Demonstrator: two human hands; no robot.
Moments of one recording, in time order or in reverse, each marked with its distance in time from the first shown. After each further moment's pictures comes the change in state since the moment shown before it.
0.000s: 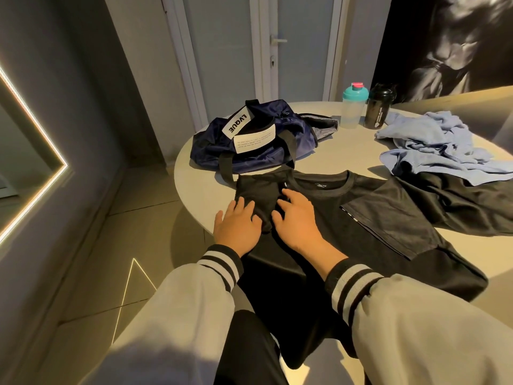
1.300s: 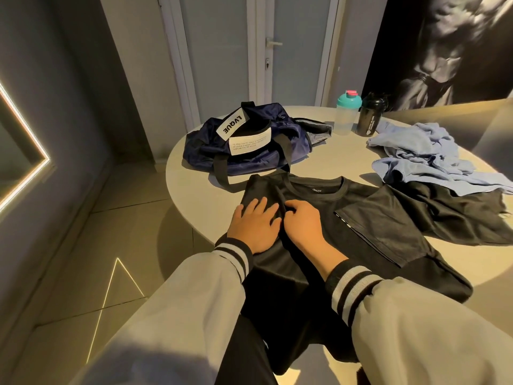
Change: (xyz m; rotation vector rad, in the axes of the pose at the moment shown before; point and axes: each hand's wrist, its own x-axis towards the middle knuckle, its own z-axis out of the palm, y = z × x) left_hand 0.022 0.032 0.011 0.118 -0.073 0.239; right_hand 0.010 0.014 -0.008 0.319 0.072 0.280
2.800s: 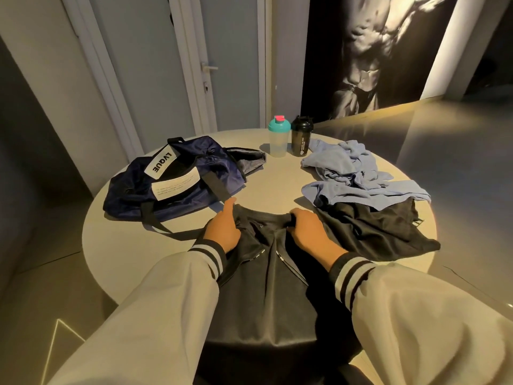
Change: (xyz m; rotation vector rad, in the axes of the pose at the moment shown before) left_hand 0.110 0.077 -0.035 -0.467 0.123 -0.065; right_hand 0.096 0.106 -0.134 -0.388 0.017 -0.024
